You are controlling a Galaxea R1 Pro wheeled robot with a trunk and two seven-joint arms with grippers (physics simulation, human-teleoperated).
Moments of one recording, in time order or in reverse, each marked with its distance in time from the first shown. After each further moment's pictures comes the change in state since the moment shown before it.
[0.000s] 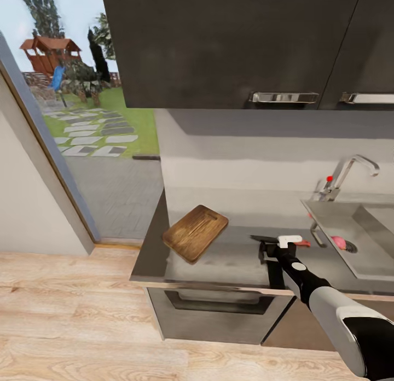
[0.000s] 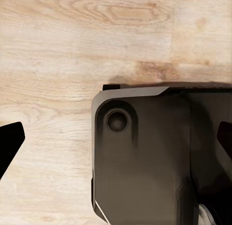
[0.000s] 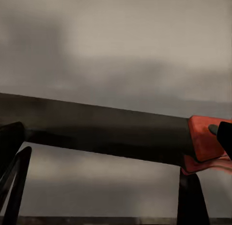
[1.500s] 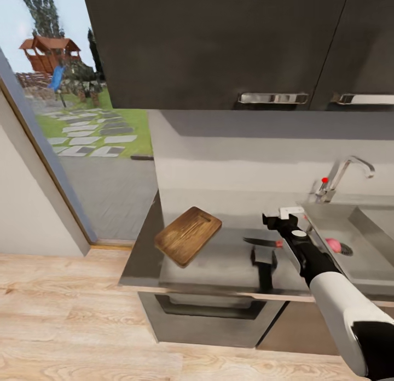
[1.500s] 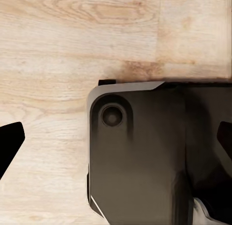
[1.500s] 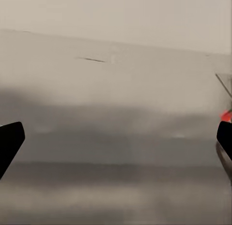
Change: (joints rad) left arm 0.000 -0.009 -0.002 0.016 -0.003 -0.001 -0.001; right arm 0.000 -0.006 -0.004 -0.429 0.003 0.388 -0.035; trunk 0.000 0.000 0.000
